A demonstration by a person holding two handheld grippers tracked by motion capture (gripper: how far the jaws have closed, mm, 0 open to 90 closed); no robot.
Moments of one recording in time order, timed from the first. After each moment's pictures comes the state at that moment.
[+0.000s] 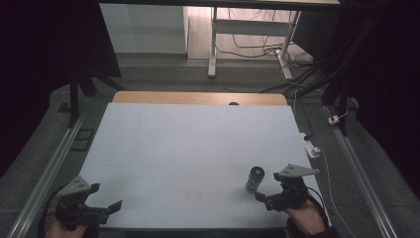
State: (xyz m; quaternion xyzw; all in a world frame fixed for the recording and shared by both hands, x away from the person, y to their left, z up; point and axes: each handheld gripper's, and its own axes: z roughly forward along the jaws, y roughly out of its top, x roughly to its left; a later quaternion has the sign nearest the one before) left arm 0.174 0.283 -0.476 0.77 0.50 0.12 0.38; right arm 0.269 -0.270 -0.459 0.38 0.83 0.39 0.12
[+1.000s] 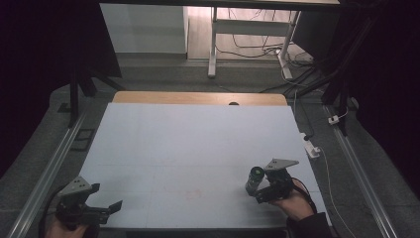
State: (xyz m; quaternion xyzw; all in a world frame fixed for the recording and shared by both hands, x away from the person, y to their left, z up) left arm 0.174 0.282 -0.476 0.77 0.49 0.12 0.38; right arm 0.307 -0.254 -0.493 0.34 0.87 0.34 0.11
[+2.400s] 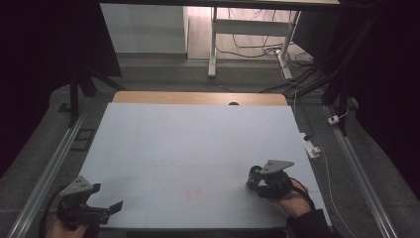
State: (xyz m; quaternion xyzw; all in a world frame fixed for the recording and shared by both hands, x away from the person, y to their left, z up) left arm 0.175 0.281 -0.476 0.78 0.49 0.11 0.37; right arm 0.306 -0.249 -0.489 0.27 0.89 0.33 0.14
